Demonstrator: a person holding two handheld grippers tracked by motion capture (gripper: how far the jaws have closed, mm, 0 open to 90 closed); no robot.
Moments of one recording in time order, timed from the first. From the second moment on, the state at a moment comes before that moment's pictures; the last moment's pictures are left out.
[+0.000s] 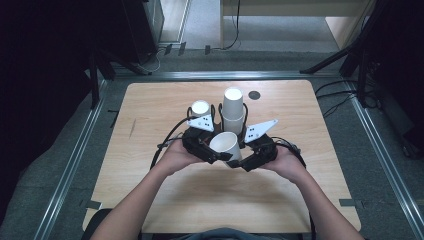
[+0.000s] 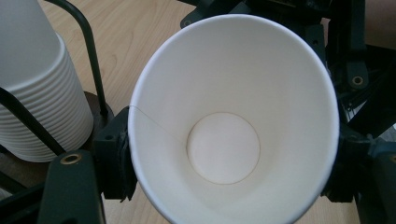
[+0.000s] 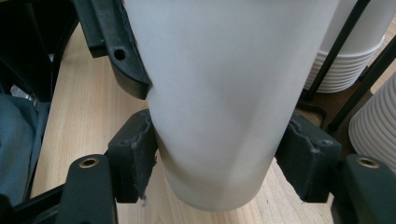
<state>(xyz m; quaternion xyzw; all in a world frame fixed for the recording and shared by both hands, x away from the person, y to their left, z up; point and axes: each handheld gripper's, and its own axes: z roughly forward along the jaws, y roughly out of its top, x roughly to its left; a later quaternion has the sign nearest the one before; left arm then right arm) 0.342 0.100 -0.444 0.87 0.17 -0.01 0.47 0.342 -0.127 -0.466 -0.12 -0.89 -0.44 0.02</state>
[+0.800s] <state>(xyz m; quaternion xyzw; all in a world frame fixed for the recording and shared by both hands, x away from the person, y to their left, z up) 0.343 0.102 -0.442 0.88 0.18 -0.01 0.43 0.340 -0.126 -0.472 -0.14 -0.89 -0.43 0.01</state>
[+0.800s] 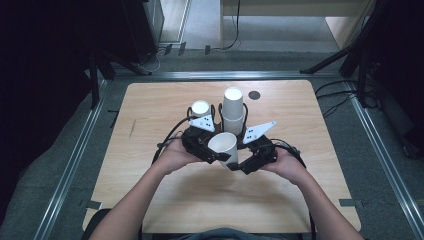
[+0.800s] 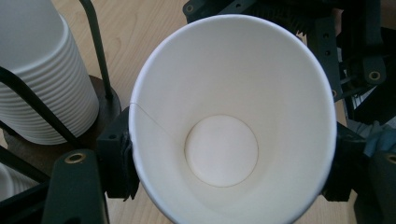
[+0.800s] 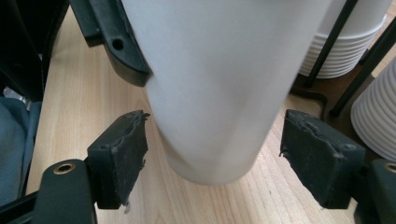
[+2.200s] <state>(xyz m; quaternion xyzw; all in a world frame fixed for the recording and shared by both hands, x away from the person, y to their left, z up) 0.333 0.147 -0.436 0.89 0.20 0.00 0.42 0.351 -0.157 -0.459 -0.17 -0.89 -0.43 -0.04</state>
